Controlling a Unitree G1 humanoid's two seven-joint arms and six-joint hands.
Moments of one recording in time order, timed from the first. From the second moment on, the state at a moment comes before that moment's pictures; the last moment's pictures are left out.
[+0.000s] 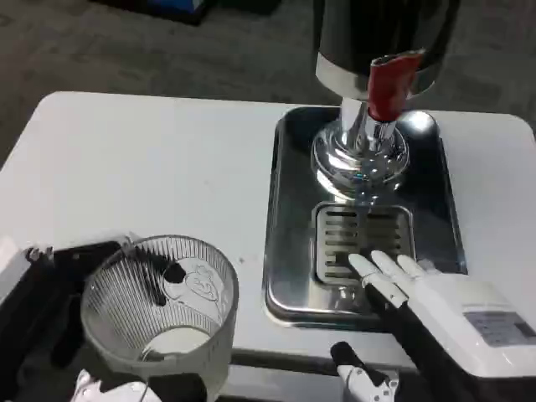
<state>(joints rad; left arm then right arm) 0.38 0.46 0.49 -0.73 0.09 -0.30 -0.38 0.20 -0.13 0.18 -0.98 -1.17 0.16 0.72</state>
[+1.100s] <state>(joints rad) 0.22 0.47 0.39 -0.59 0.16 -0.28 -0.38 0.19 -0.12 0.14 -0.98 -1.18 0.15 0.73</state>
